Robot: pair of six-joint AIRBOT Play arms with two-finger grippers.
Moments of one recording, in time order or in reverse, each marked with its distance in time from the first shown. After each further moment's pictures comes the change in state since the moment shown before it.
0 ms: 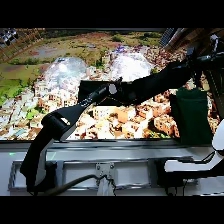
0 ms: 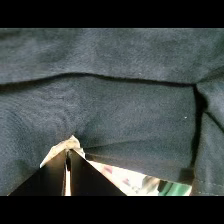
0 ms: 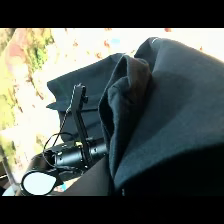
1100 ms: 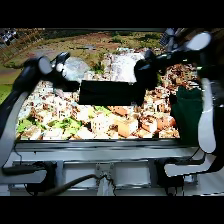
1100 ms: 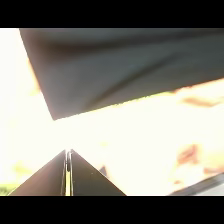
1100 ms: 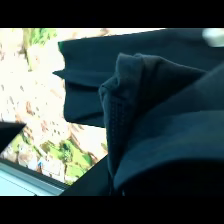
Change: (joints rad) left arm 0.522 0.758 -0.577 0.532 -0.383 0.402; right arm 0.478 -0.060 0.006 -0.122 -0.214 0.069
